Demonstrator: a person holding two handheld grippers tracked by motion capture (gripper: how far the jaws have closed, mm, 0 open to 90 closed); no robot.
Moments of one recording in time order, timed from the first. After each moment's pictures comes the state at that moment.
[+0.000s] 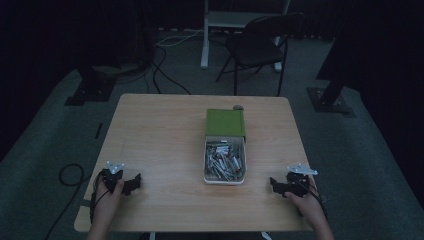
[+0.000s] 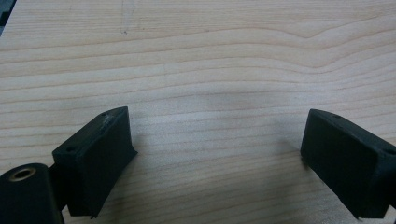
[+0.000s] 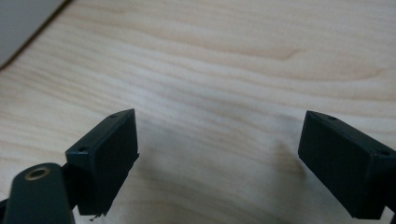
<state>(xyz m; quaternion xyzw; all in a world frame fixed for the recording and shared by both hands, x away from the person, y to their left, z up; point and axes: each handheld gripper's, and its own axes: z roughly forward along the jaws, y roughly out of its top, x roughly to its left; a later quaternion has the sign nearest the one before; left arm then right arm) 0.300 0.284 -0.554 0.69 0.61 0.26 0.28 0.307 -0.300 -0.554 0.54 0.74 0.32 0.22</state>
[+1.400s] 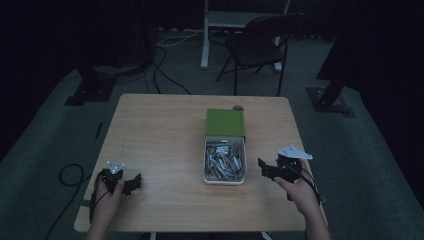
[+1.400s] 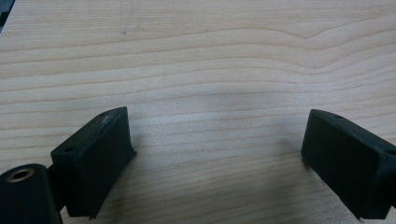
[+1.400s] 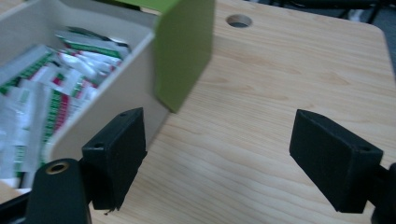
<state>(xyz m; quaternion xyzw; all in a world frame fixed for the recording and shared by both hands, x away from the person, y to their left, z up) 0.300 0.284 -0.555 0.69 0.61 0.26 0.28 0.311 -0.243 -0.462 0.49 0.74 0.39 0.26</state>
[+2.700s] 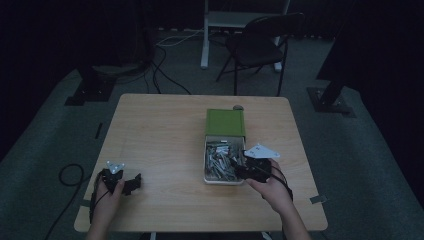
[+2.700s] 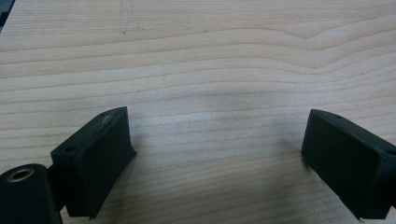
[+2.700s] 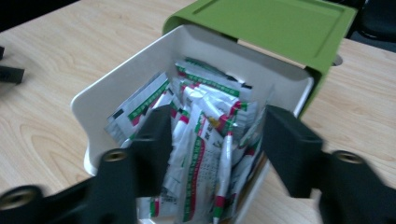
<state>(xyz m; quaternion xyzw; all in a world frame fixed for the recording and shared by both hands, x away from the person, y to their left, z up) 0.300 0.284 -0.555 0.69 0.61 0.26 0.28 0.306 -0.159 -0.449 0.41 0.78 0.42 0.23</state>
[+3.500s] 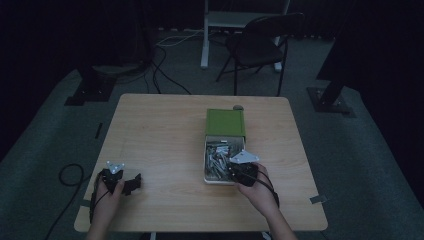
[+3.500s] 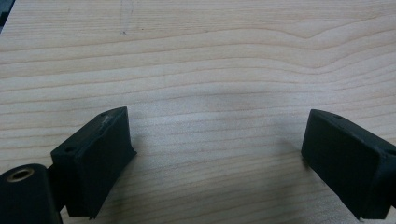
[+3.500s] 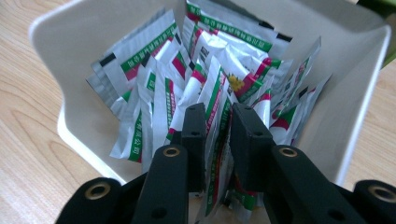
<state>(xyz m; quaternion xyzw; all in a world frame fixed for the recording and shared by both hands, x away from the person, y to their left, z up) 0.300 0.284 -0.555 0.69 0.61 0.26 0.28 0.311 -0.130 -0.482 0.40 0.82 0.33 0.24</state>
